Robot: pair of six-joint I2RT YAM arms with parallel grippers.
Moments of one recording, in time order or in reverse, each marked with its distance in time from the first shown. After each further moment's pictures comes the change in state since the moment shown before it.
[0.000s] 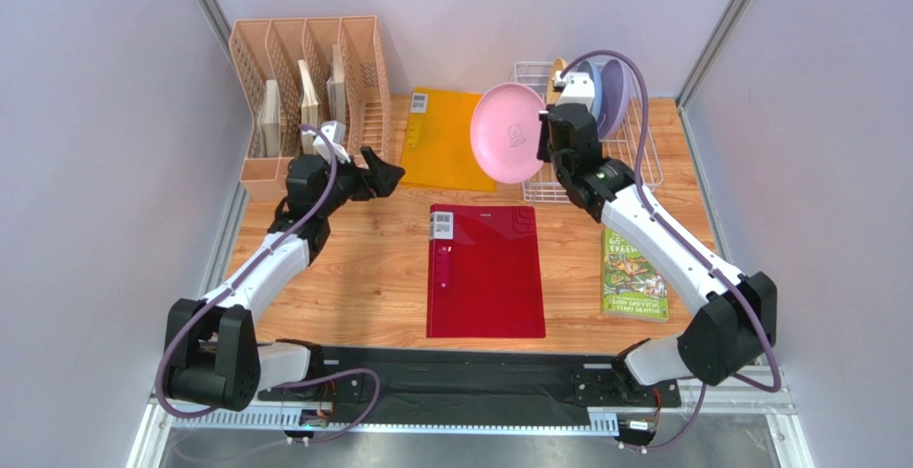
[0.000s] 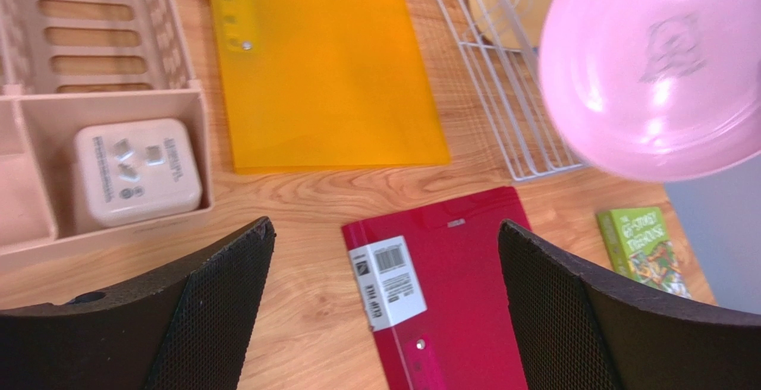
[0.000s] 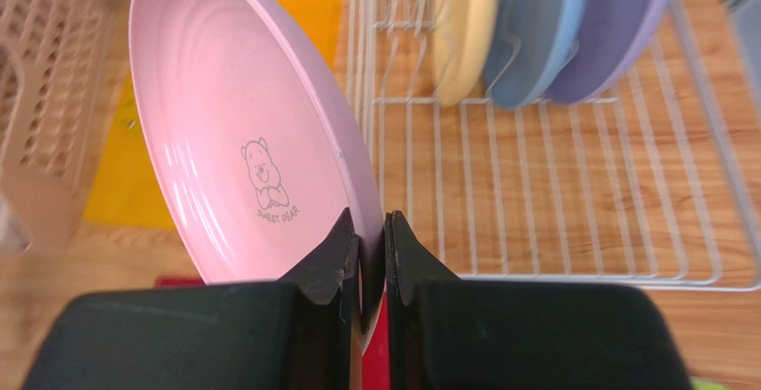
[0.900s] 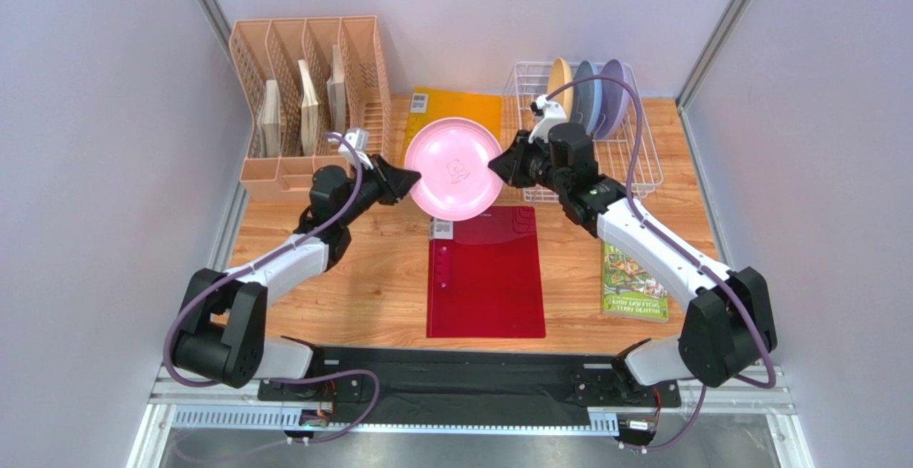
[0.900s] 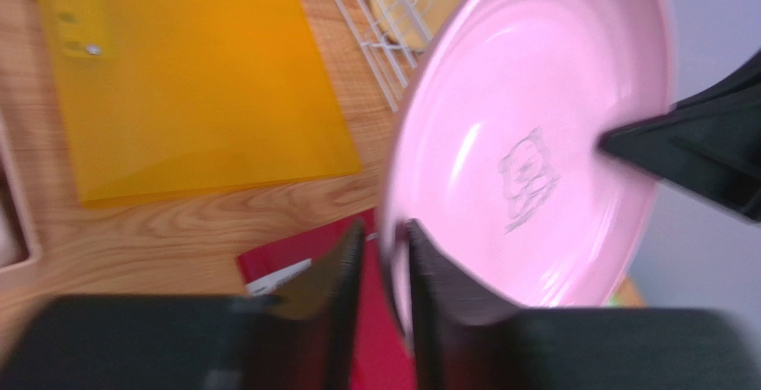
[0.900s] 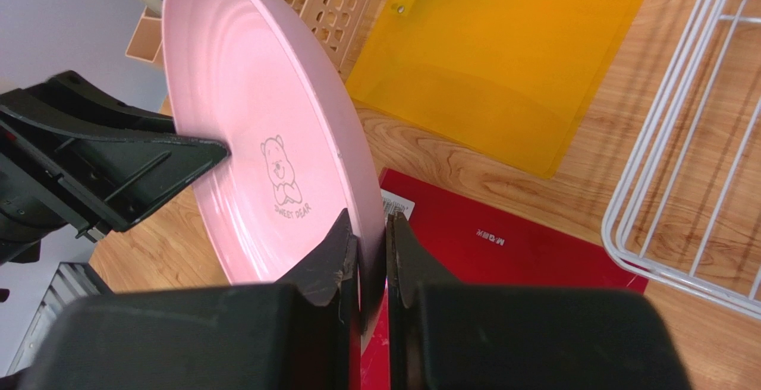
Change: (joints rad) left arm -0.129 0.119 -0.072 0.323 0.012 -0.141; right arm -0.006 -0.047 -0.231 0.220 -0.665 0.246
